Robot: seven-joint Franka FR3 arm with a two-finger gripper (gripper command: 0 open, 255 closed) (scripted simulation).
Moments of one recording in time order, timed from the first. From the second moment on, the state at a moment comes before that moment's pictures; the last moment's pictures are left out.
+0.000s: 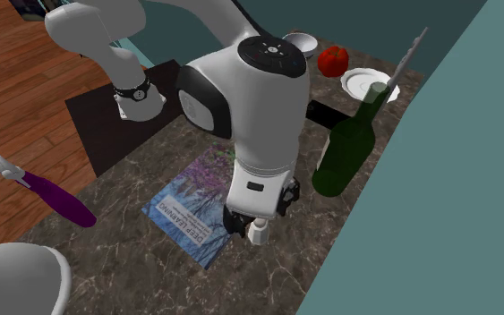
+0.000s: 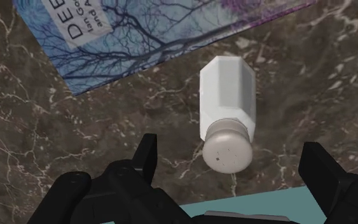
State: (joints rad) arm 0.01 0.46 0.09 -1.69 -0.20 2.27 0.35
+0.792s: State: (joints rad) arm 0.01 0.48 0.09 -1.68 -0.20 2.28 0.35
